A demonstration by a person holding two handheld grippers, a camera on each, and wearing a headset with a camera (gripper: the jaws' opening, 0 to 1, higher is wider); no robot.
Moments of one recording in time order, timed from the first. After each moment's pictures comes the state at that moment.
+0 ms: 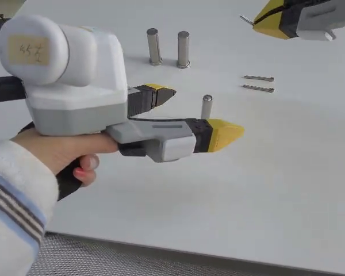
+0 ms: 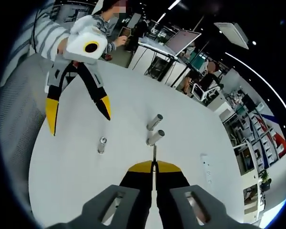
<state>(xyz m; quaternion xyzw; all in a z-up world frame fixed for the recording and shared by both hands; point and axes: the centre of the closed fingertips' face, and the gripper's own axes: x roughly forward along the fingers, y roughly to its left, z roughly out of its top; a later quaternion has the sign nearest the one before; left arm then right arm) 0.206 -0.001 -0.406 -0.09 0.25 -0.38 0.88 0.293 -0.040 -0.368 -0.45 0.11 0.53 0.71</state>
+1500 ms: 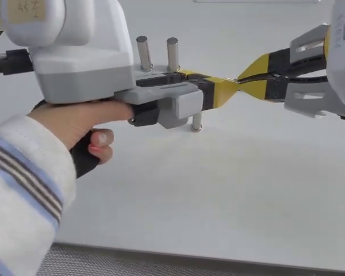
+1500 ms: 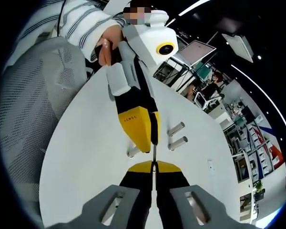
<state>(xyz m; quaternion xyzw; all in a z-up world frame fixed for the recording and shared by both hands) 0.218 -0.033 -0.376 -0.14 0.24 -0.41 0.87 0.222 -0.040 -0.387 -0.46 0.08 0.54 0.70</state>
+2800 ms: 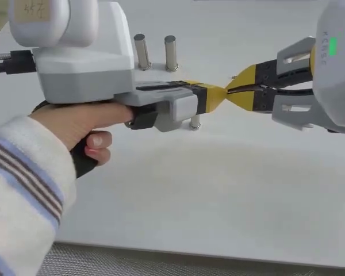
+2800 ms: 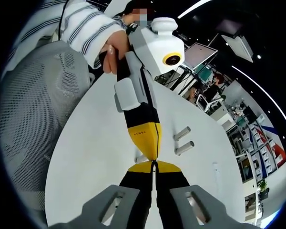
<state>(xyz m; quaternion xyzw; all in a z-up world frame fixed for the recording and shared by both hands) 0.211 -0.034 -0.389 -0.15 0.27 -0.42 0.85 0.204 -0.029 -0.392 -0.44 0.08 0.55 0.71</state>
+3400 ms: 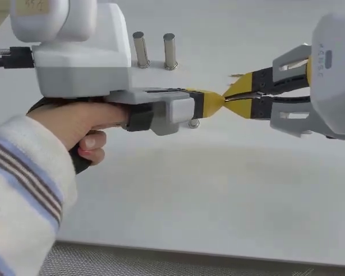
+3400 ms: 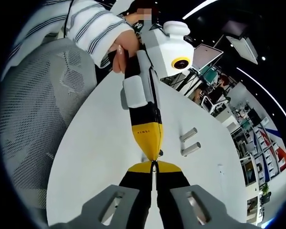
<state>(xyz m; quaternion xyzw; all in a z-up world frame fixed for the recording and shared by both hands) 0.201 -0.033 -0.400 -0.17 0.32 -0.42 0.83 0.193 -0.026 -0.400 -0.44 0.08 0.57 0.69</state>
